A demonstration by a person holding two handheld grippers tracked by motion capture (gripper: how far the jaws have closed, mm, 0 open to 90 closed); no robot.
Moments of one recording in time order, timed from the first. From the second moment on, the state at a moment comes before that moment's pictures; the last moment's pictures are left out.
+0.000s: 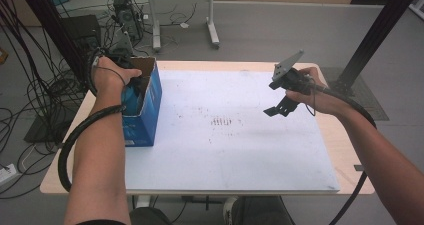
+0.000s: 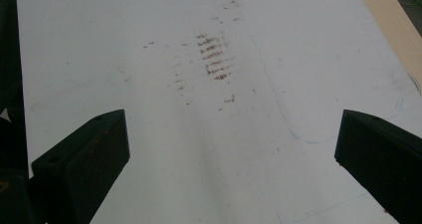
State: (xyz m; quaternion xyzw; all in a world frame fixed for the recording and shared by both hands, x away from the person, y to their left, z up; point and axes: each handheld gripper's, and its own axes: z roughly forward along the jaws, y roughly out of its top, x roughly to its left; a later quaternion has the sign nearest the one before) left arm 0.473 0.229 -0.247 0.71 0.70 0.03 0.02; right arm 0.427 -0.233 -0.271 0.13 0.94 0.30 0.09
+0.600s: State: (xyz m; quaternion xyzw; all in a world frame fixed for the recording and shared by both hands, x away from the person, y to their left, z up) left arm 0.475 0.226 -0.268 0.72 0.69 0.03 0.00; right arm 0.429 -0.237 -0.274 0.14 0.94 0.30 0.09
